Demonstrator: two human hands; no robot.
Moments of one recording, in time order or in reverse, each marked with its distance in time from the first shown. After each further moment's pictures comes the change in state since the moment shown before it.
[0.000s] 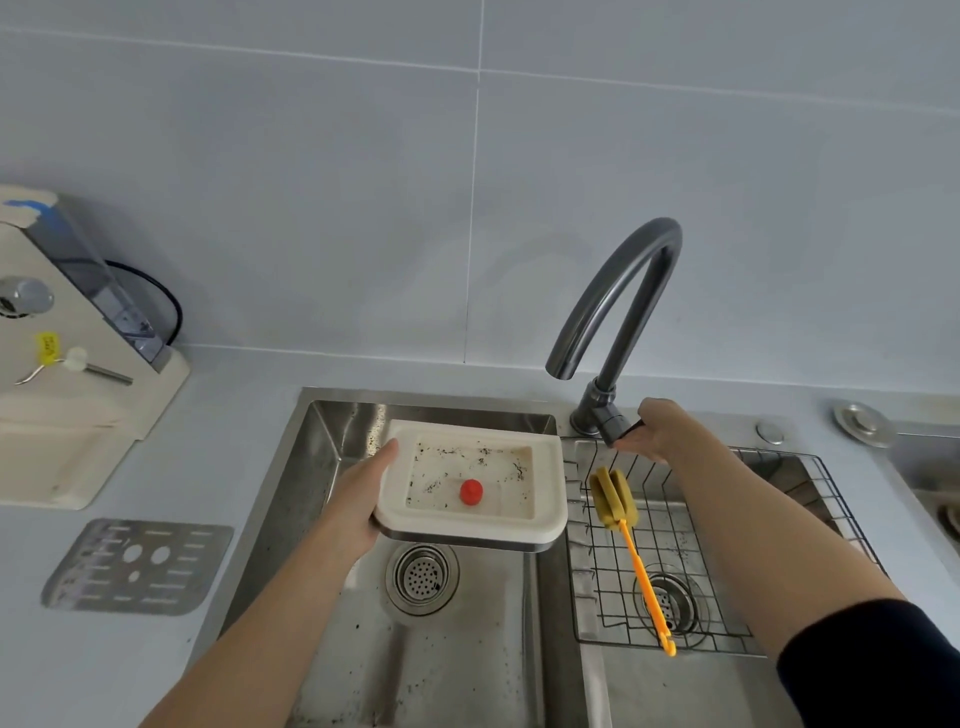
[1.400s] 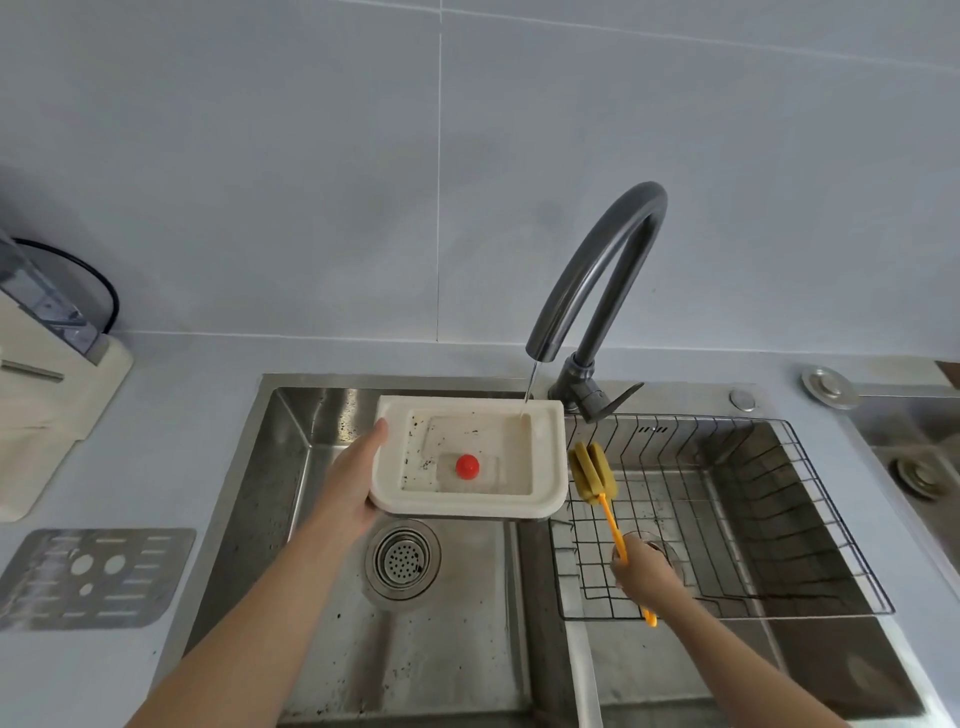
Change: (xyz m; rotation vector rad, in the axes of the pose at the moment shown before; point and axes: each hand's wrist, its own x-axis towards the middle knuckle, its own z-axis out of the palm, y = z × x) left_hand 0.025 -0.009 0.013 -0.097 -0.113 -0.021; right_hand 0.052 0.163 -0.104 -1.348 0.091 -0.209
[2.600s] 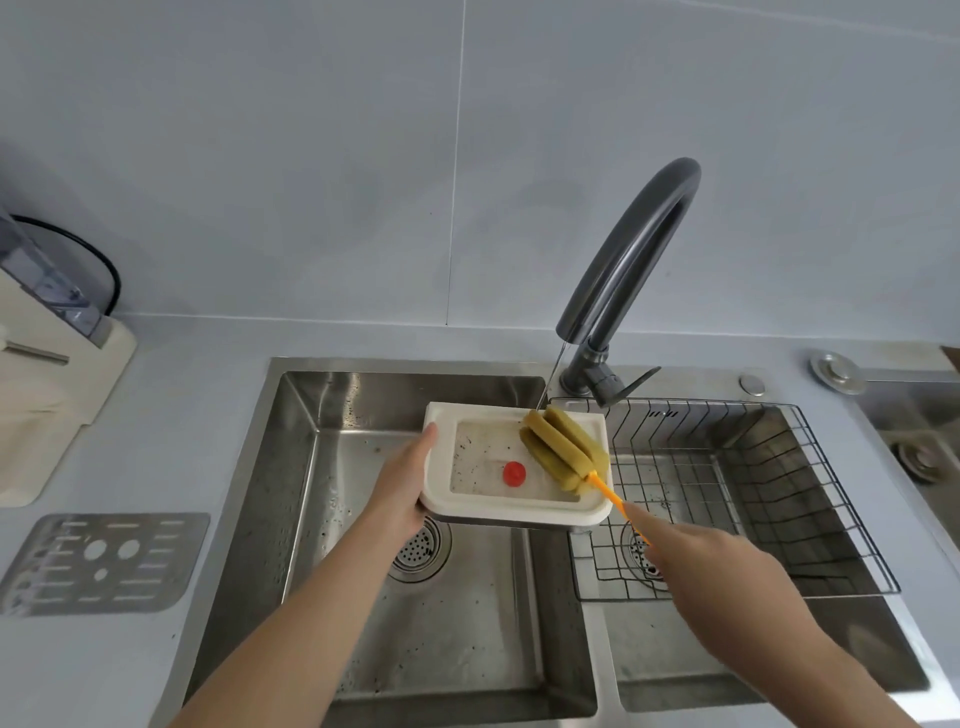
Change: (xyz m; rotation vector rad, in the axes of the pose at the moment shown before) left_hand 0.009 -0.031 0.012 0.076 -0.043 -0.081; right_hand -0.176 -0.069 -0.081 -0.510 0.301 -0.446
